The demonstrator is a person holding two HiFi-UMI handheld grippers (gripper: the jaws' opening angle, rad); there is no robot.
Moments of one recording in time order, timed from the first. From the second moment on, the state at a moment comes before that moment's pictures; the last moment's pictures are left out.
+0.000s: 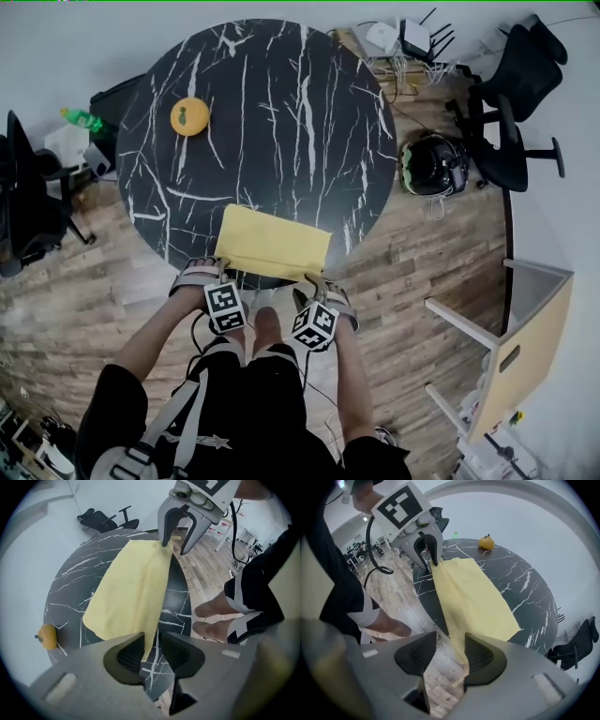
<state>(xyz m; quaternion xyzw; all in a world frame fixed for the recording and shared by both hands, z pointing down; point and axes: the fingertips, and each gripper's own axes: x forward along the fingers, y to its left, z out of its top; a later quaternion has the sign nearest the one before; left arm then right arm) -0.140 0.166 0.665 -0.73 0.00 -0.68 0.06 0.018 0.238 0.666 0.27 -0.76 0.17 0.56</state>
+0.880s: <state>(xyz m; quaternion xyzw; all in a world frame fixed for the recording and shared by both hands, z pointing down) -0.159 0.184 0.664 -0.71 -0.05 -0.70 0.07 0.009 0.260 0.659 0.23 -0.78 0.18 0.56</state>
